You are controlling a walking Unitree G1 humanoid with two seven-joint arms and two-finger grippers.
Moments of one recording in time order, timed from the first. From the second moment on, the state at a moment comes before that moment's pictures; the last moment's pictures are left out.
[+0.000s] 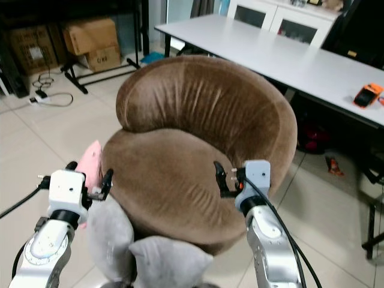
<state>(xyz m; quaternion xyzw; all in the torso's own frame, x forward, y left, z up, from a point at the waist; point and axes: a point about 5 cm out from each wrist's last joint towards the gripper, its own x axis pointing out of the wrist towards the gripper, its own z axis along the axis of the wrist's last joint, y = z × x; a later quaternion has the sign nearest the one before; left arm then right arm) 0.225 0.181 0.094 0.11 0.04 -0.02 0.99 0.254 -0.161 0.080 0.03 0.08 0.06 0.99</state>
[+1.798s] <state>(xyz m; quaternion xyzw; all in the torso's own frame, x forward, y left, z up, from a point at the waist) 0.246 0.172 0.102 0.12 0.00 -0.07 0.99 0.243 -0.158 0.089 0.05 0.07 0.03 1.00</state>
